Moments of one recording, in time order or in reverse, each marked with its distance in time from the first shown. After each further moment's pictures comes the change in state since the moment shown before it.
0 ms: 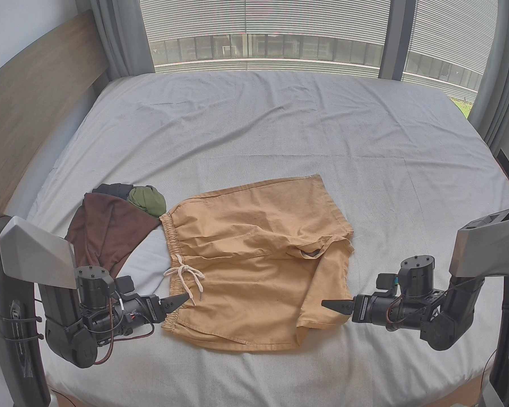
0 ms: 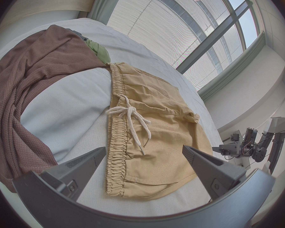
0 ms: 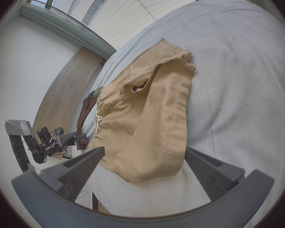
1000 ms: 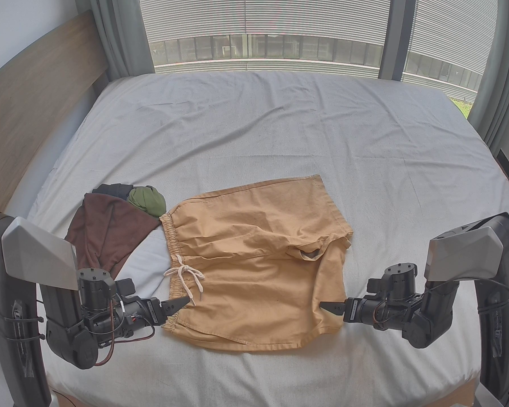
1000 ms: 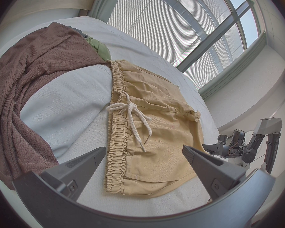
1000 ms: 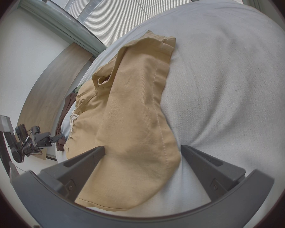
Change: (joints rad) left arm -0.002 0.013 0.006 0.000 0.000 0.000; right arm -0.030 0.210 -0.150 0.011 -0.060 -0.061
